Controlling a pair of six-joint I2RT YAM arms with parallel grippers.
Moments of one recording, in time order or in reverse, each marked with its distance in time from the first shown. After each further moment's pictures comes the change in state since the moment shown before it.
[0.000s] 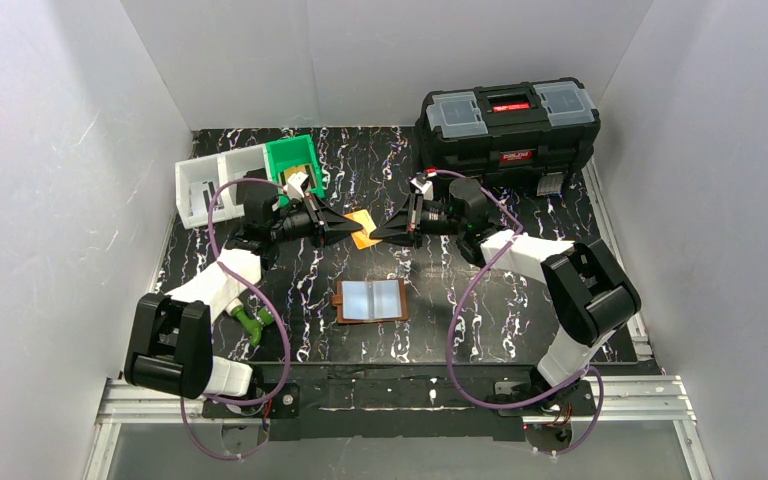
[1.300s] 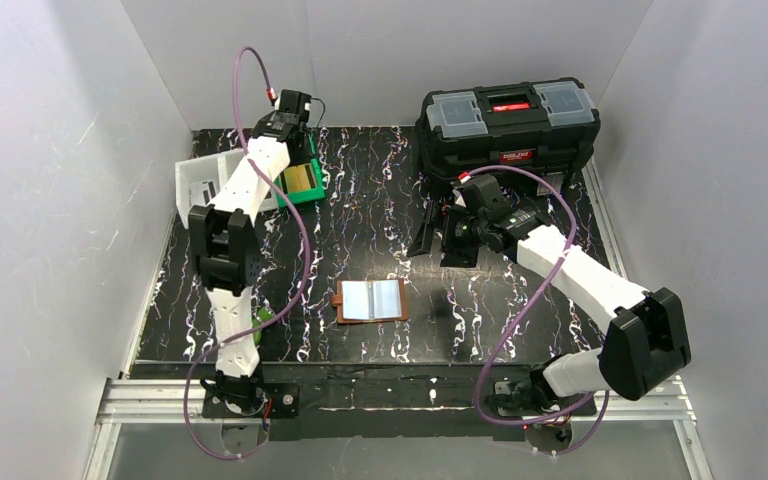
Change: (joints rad) left arm -0.005 0.689 1.203 -1.038 -1.211 0.912; right arm -0.009 -0.313 0.170 -1.213 0.572 -0.710
